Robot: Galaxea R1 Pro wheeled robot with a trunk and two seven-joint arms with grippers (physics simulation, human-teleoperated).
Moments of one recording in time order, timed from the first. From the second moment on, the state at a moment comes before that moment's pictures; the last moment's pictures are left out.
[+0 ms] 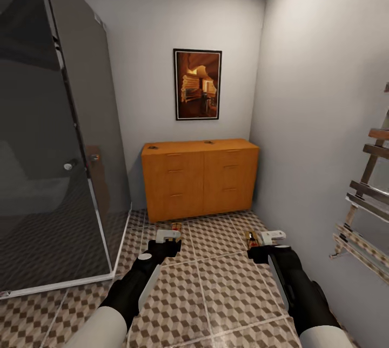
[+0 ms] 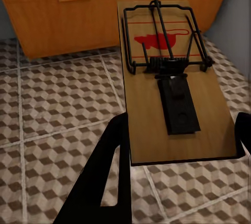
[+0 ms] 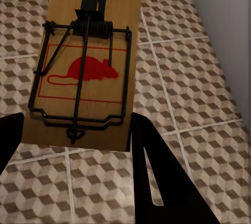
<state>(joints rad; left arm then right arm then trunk) -0.59 -0.17 -0.13 -0.71 0.03 0.21 0.06 -0.47 0.04 -0.06 -1.14 0.19 0.80 0.04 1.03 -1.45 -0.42</state>
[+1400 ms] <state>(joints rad) -0.59 -0.16 -0.13 -0.71 0.03 0.21 0.06 -0.47 0.04 -0.05 -1.14 0.19 0.84 0.05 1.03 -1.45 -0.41</state>
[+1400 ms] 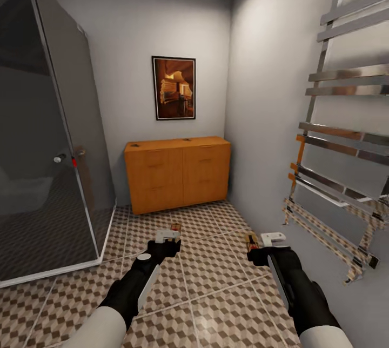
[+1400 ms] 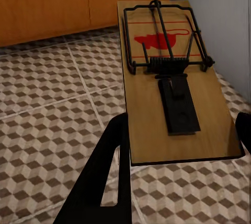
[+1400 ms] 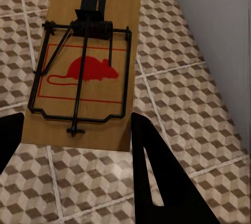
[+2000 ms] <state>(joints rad) -0.59 -0.16 -0.13 -0.59 0.03 0.19 0.05 -0.47 0.04 -0.06 -0.99 0.19 0.80 0.04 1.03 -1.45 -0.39</state>
